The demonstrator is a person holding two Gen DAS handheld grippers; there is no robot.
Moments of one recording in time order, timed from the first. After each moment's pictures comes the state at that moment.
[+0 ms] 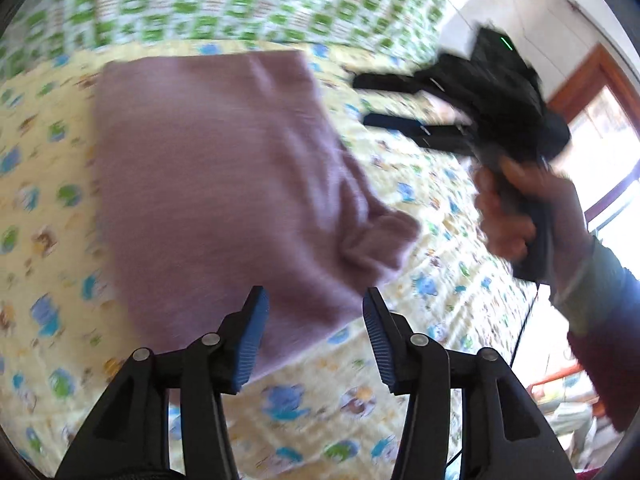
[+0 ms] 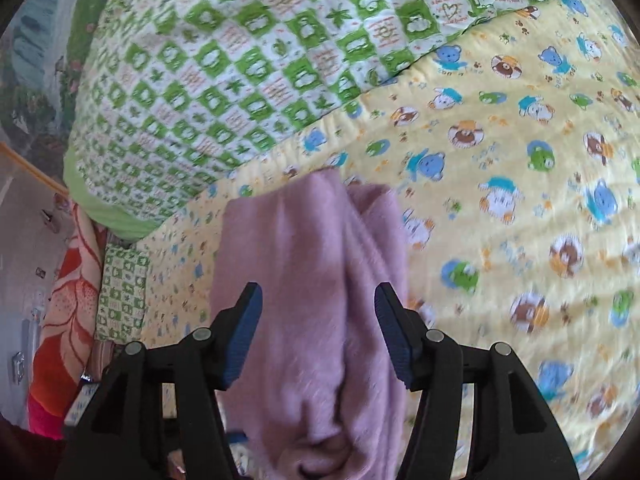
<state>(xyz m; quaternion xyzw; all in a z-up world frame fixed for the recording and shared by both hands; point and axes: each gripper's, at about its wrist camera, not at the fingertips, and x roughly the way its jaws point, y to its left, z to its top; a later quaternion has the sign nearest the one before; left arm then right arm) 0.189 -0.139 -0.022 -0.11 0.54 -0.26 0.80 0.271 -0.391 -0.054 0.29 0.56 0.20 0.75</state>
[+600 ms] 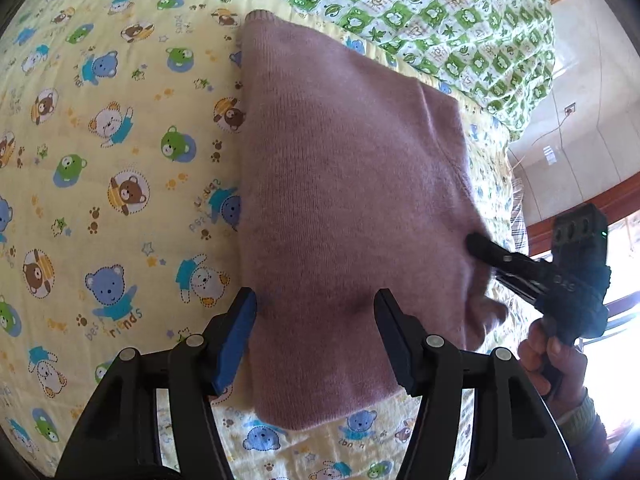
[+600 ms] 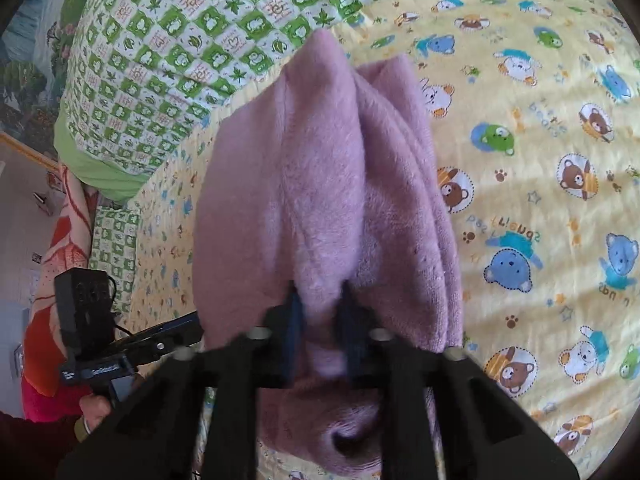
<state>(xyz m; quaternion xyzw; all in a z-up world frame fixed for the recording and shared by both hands) 0.238 -0.063 -0.059 -0.22 0.57 -0.15 0.78 0.216 -0.354 -0.090 0.28 0.60 0.20 0.73</state>
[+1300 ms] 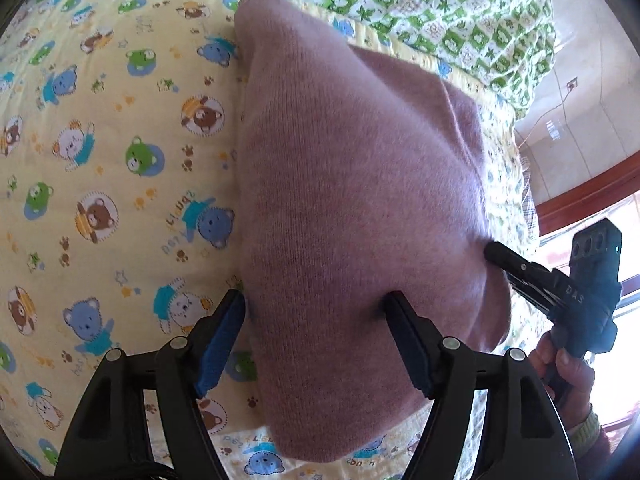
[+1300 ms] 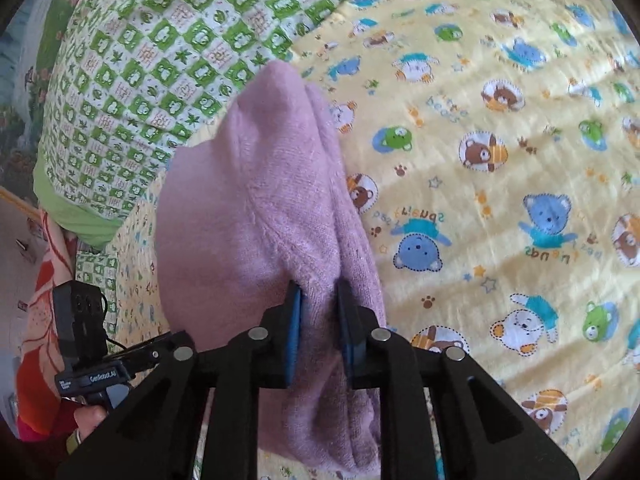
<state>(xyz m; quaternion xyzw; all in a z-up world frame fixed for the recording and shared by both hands) 0.255 -0.089 -0.072 -0.18 0.59 -0.16 0.77 0.195 -0.394 -0.093 0.29 0.57 0.11 0.76</state>
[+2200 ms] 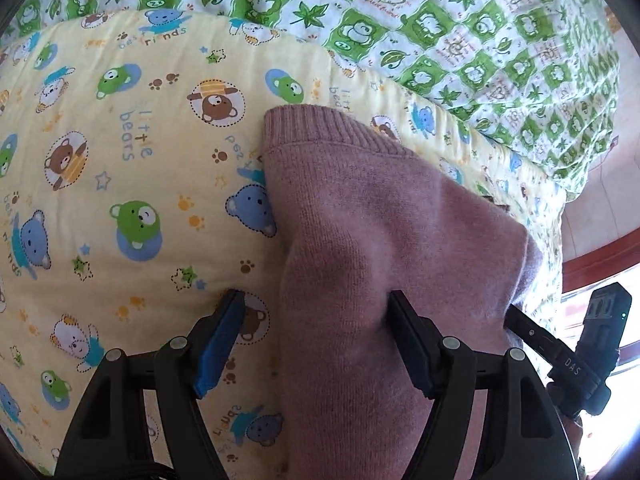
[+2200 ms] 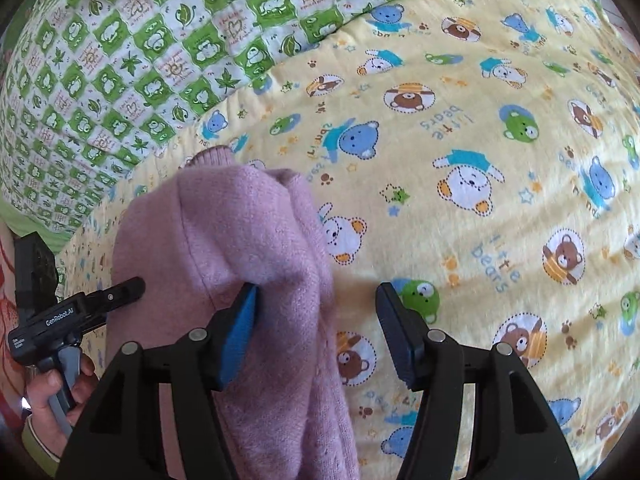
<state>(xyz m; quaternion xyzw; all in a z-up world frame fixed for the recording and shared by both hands) 0.379 -0.050 -0.084 -0.20 0.57 -0.08 0.79 0.300 -0.378 -0.126 0.22 0.58 0.07 0.78</state>
